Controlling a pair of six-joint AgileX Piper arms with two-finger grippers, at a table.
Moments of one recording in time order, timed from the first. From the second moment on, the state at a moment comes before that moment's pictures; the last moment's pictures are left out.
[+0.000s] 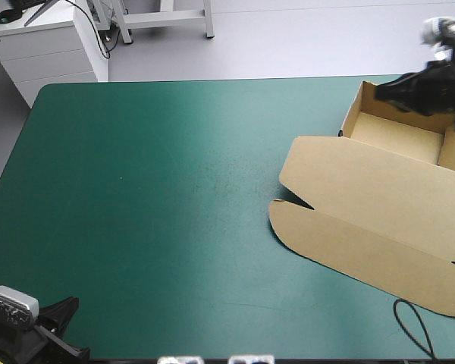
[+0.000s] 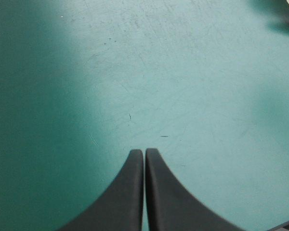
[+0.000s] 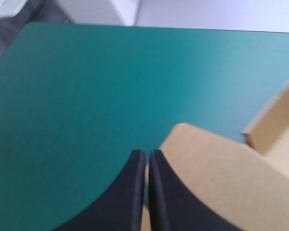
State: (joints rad) left arm -0.40 0.12 -0.58 0.03 1.13 -0.06; right arm -0.16 1.43 -1.78 0.70 1.25 -0.42
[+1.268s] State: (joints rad) left arm -0.40 0.12 -0.58 -0.02 1.00 0.12; right arm 0.29 0.04 -0.48 0.19 0.79 -0.20
